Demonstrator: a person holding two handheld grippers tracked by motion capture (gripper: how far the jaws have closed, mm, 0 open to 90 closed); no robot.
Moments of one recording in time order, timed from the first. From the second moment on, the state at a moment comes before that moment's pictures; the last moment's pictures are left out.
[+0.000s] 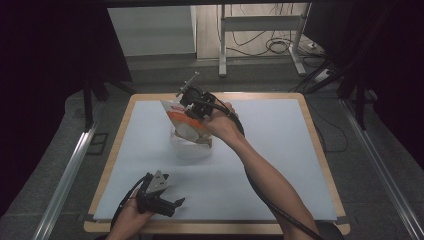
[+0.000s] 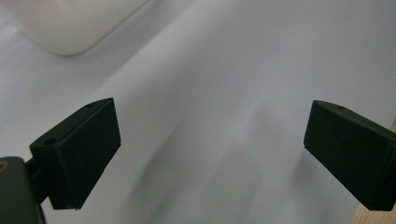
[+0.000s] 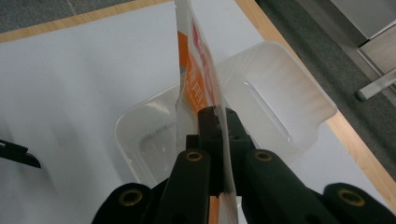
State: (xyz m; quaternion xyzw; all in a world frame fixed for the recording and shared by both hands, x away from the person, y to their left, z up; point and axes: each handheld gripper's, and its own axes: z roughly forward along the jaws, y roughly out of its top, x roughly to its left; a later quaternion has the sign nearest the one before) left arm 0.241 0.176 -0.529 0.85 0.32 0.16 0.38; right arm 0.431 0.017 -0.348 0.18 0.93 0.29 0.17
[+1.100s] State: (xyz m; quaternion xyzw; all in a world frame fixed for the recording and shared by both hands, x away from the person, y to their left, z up) left arm 0.242 0.176 -0.530 0.86 0.31 0.16 0.37; right arm 0.450 0.003 -0.395 0.23 0.92 0.29 0.13
